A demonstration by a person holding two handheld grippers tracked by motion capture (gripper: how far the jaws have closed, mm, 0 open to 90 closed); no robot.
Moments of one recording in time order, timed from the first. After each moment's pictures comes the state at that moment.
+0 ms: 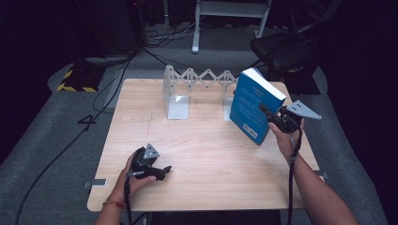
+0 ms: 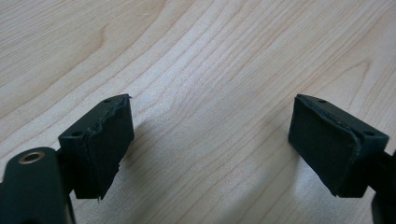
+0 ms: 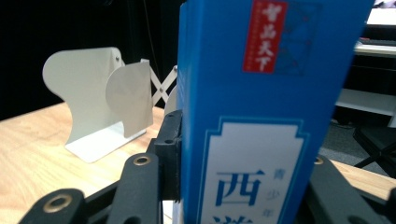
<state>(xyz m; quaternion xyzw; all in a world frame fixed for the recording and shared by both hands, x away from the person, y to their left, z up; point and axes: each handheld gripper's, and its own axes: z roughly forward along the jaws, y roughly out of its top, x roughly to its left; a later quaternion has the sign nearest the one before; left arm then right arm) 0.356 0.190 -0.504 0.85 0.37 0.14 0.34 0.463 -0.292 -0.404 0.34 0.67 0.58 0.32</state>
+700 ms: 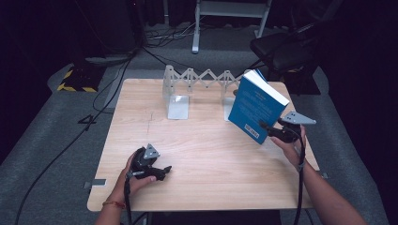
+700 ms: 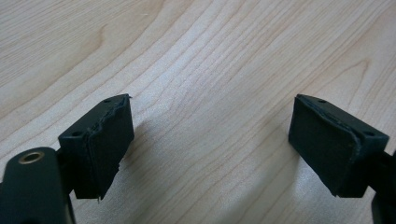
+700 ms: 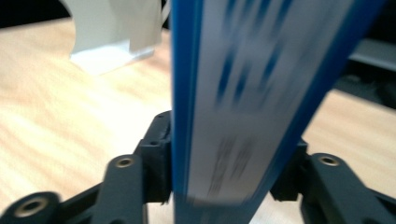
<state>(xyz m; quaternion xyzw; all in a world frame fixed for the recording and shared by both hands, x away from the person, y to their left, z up) 0.356 0.190 -0.505 0.85 0.37 0.14 0.35 0.460 -0.310 -0.449 0.33 0.76 0.49 0.26</state>
